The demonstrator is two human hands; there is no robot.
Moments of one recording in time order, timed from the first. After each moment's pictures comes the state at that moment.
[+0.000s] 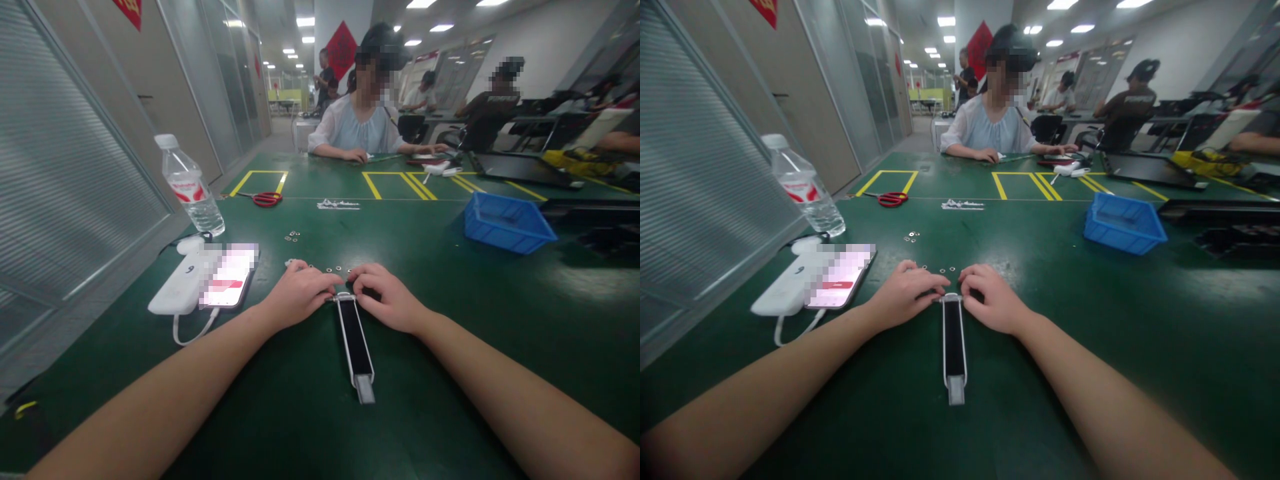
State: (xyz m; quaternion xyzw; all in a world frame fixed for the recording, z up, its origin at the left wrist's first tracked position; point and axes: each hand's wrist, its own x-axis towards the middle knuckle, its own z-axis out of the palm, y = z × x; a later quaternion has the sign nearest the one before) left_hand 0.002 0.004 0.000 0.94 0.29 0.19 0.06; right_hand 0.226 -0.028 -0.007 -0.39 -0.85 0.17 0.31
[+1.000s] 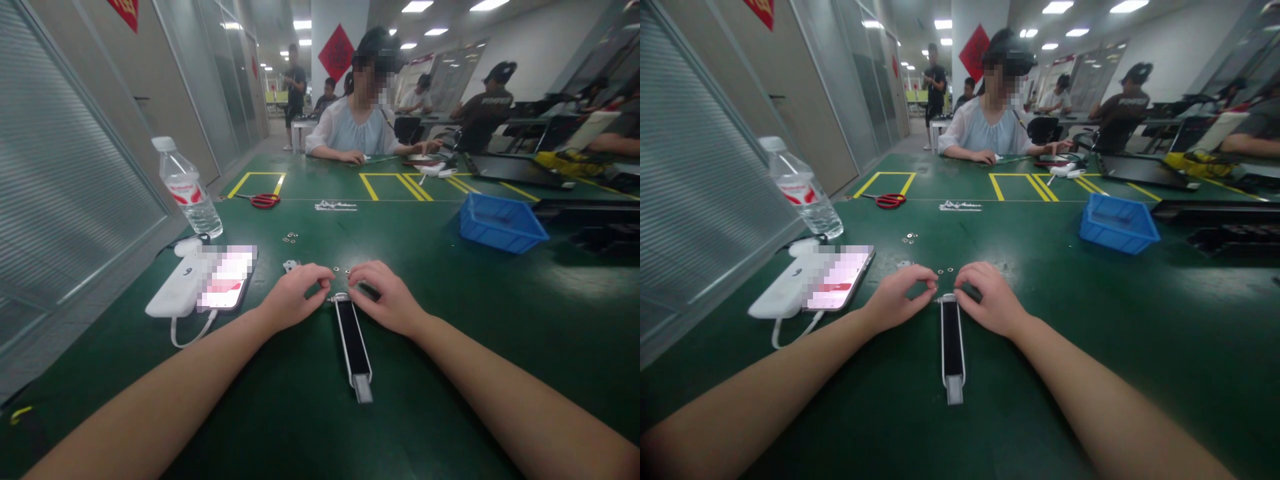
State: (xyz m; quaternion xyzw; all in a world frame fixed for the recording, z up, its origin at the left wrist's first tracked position) left_hand 0.001 0.000 -0.004 0.89 0.24 0.36 0.11; right_hand 0.219 -0.034 -0.004 -0.39 -0.83 0.09 0.39
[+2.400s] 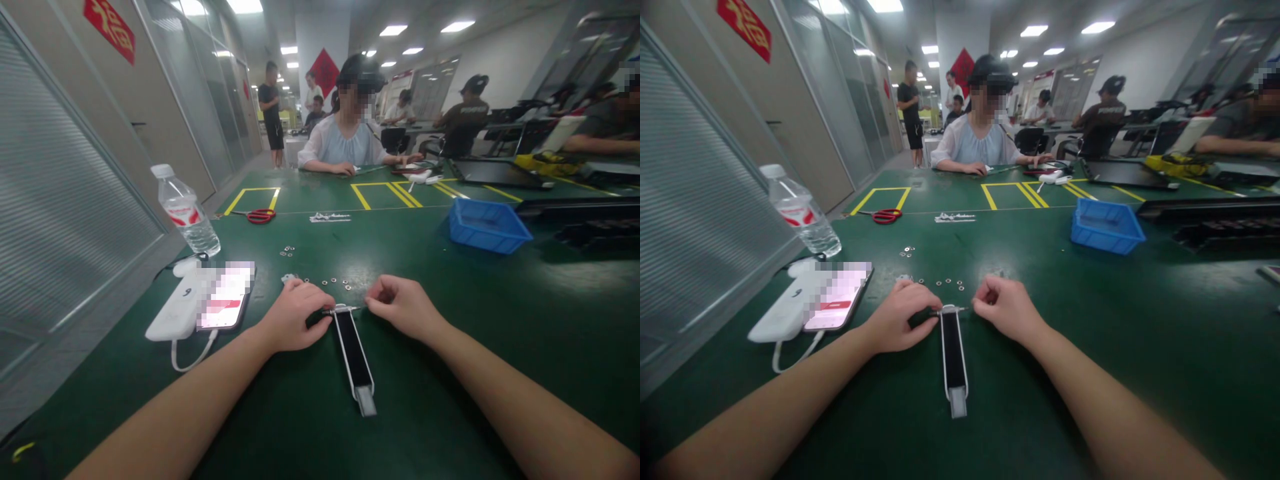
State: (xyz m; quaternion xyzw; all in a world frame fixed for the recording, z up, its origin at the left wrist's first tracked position) left_hand -0.002 -0.008 0.009 0.94 0.24 0.23 0.11; right_hand 0.237 -0.043 0.000 -0.59 -0.69 0.25 0.35
